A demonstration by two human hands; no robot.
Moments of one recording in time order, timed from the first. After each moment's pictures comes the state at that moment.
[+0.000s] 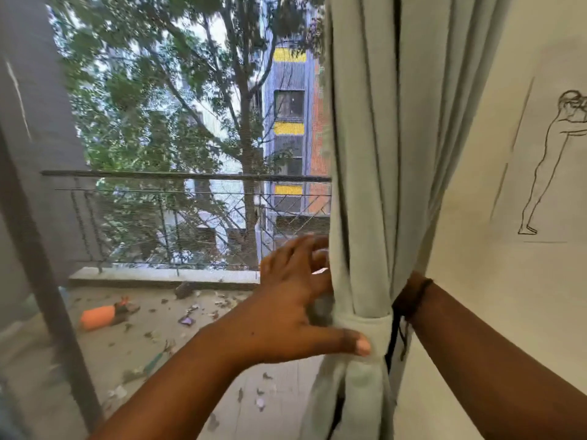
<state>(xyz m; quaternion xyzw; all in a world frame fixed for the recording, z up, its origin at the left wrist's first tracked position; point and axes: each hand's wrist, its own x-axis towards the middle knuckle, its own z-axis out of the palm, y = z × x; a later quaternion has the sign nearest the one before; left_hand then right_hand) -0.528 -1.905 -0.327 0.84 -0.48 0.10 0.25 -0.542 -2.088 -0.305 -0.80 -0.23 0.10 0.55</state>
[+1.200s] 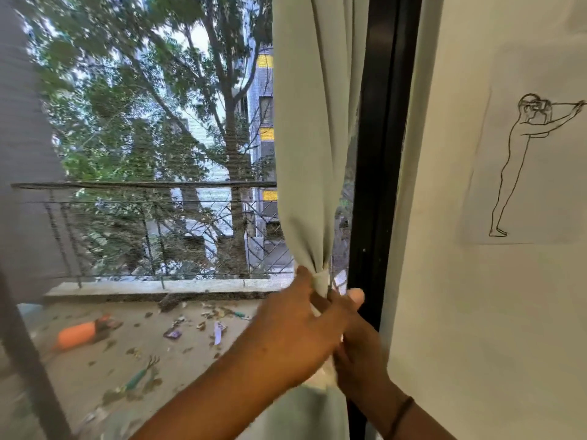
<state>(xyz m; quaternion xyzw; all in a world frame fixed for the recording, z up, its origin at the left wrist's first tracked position) -0.552 -1.972 -0.330 0.86 -0.23 -0.03 0.45 -0.544 -2.105 -0.433 -0.83 -0.15 -0.43 0.32</state>
